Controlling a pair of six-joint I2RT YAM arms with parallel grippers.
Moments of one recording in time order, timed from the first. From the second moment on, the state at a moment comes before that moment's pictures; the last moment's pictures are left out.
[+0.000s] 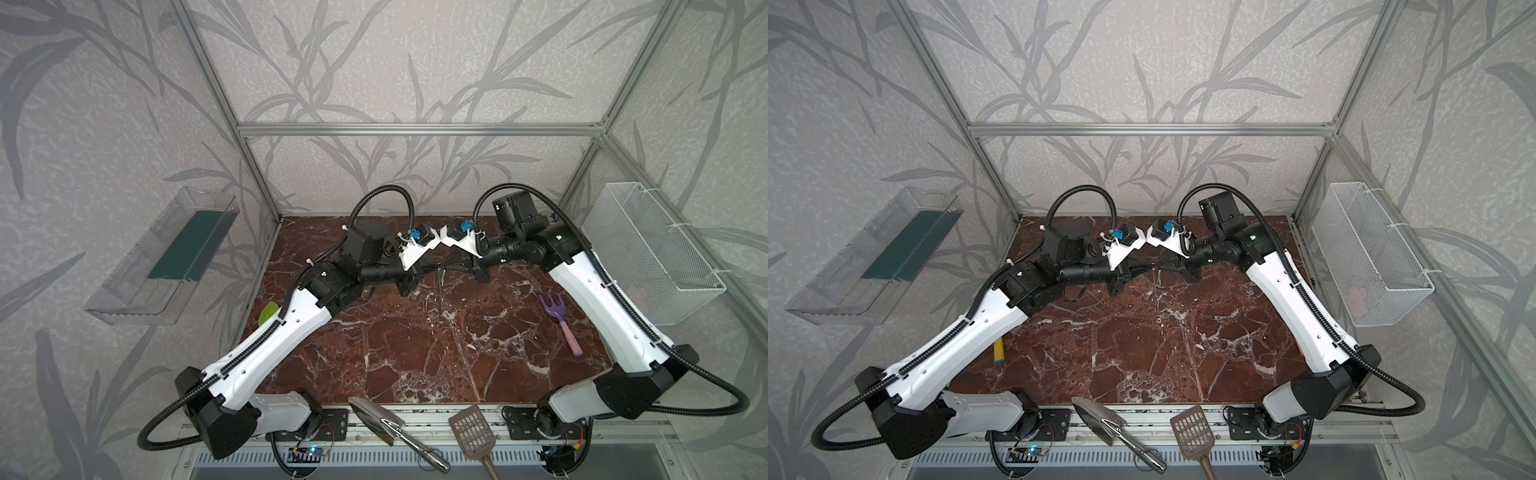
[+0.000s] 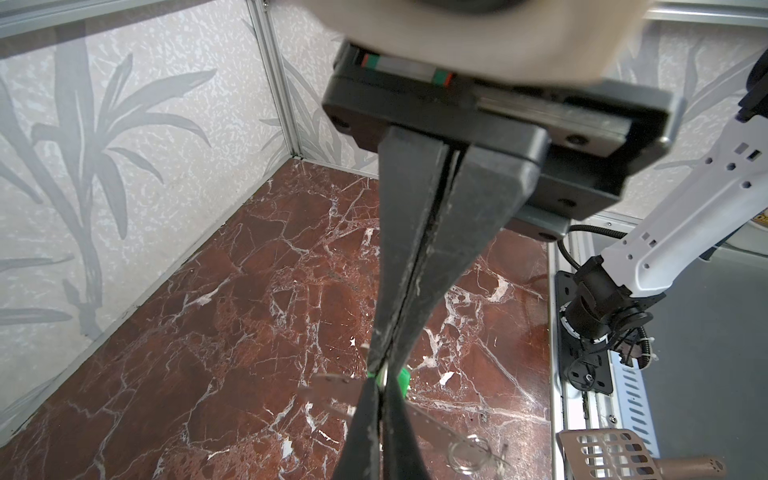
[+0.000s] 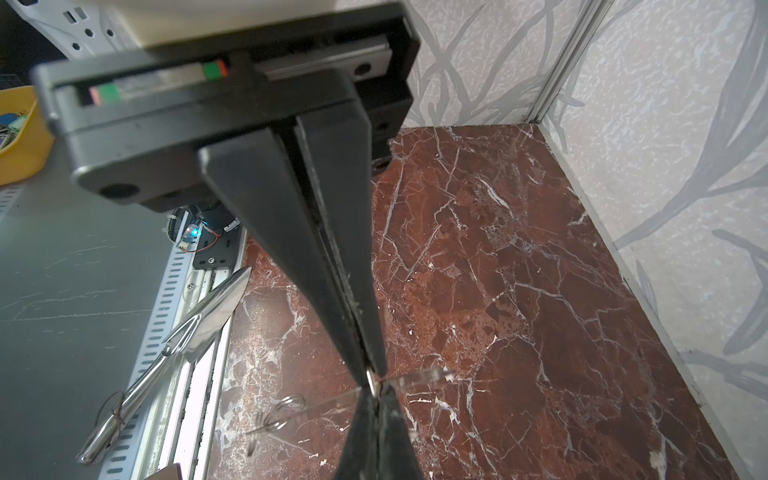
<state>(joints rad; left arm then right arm) -0.69 1.28 1.37 -0.50 0.47 0.21 0.51 1.49 1.73 -1.05 -0.76 -0.68</state>
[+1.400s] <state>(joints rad) -0.71 1.25 1.15 -0.02 0.39 0.05 0.47 1.34 1.43 -0.68 -0.77 -0.45</state>
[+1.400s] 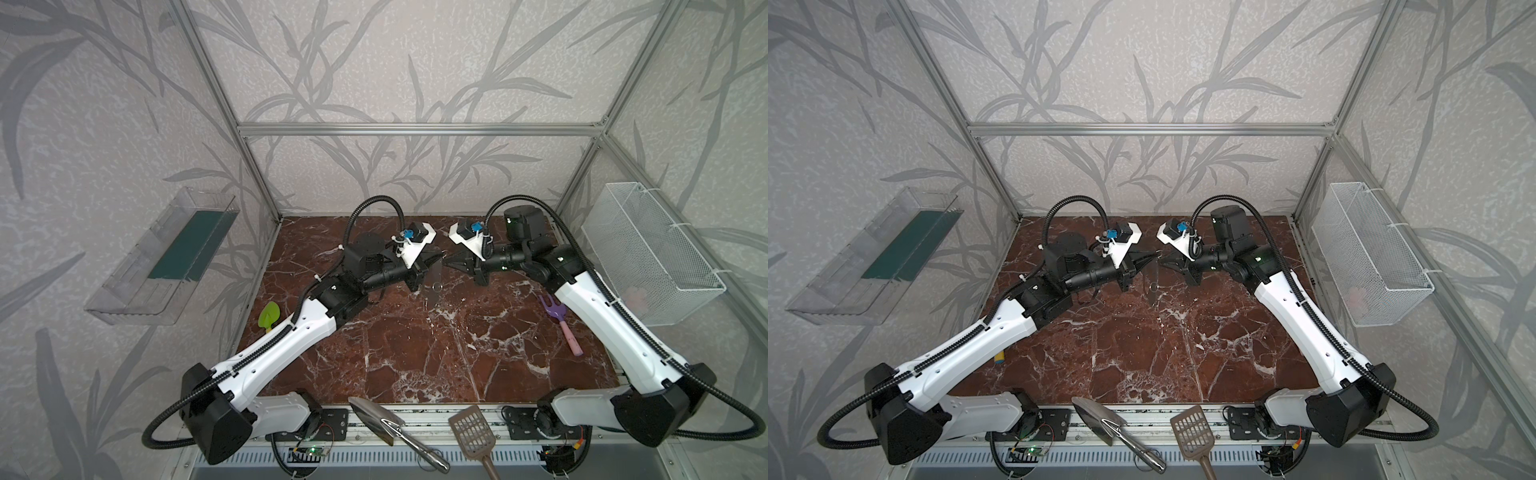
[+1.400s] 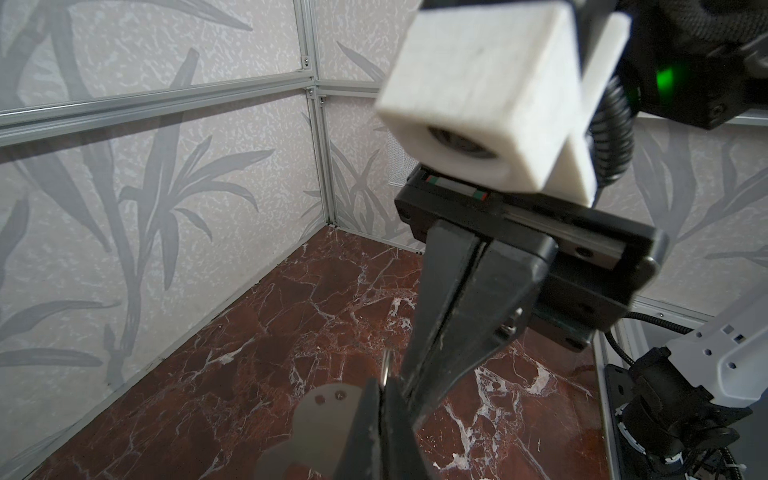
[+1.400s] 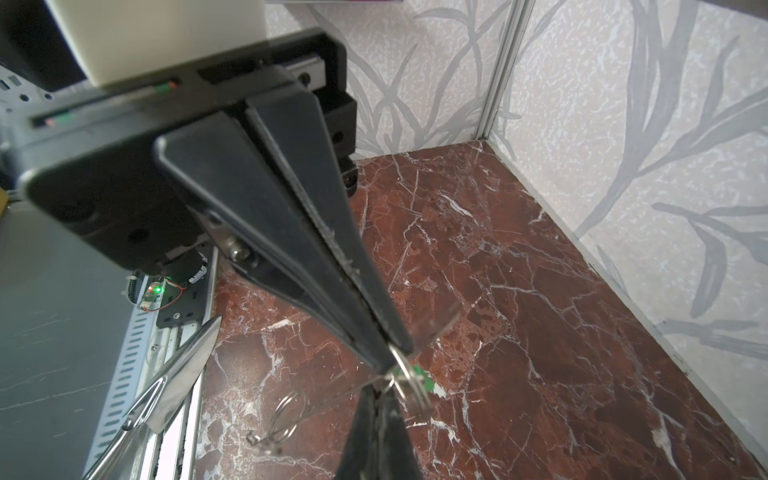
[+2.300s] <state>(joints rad) -0.71 1.25 1.09 0.12 0.26 0.05 0.44 1.20 1.15 -0.39 -0.70 -0.20</state>
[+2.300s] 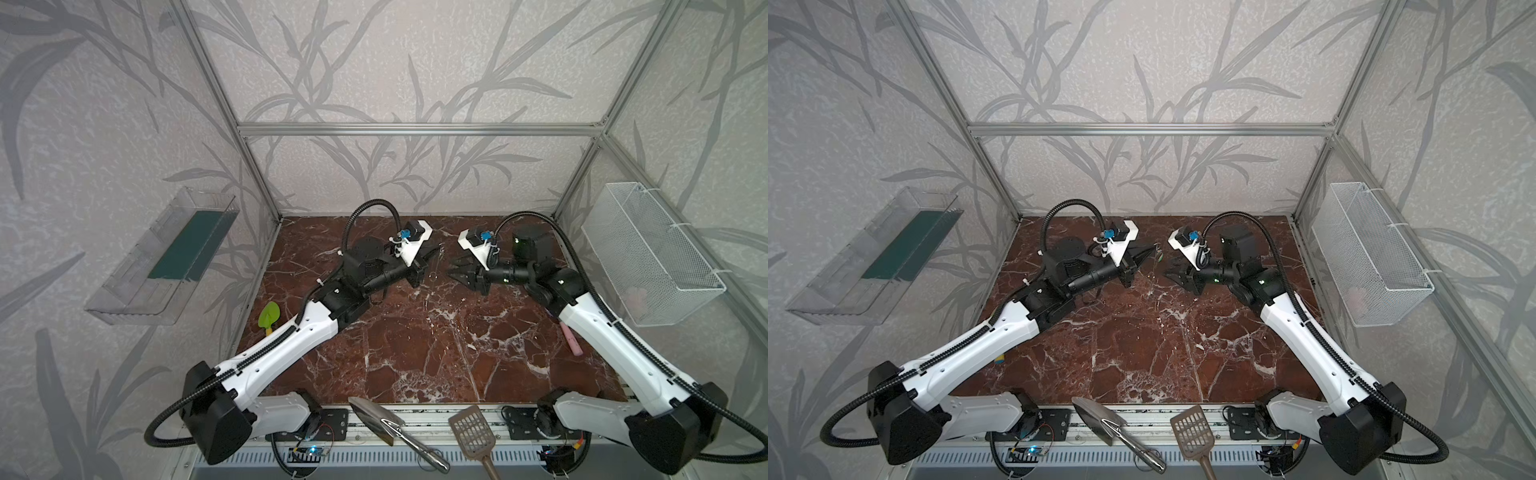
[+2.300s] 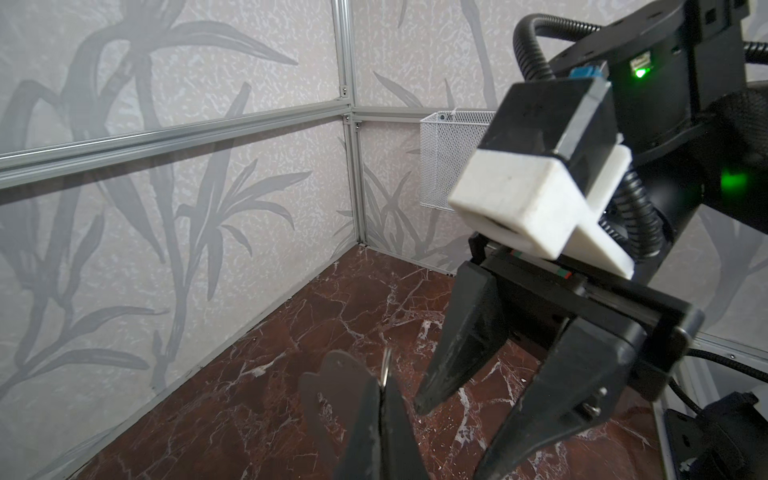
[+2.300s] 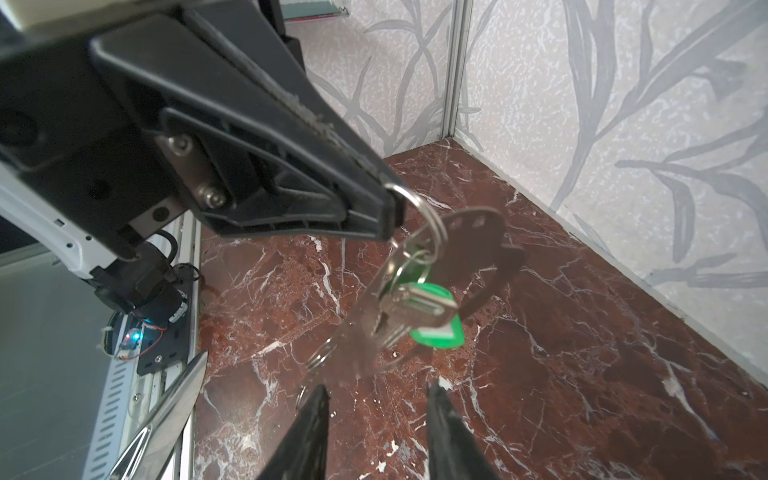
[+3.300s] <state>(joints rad) -0.73 1.26 1.08 0.17 0.18 0.05 0.48 1.30 1.11 -0.13 -0.69 0.09</state>
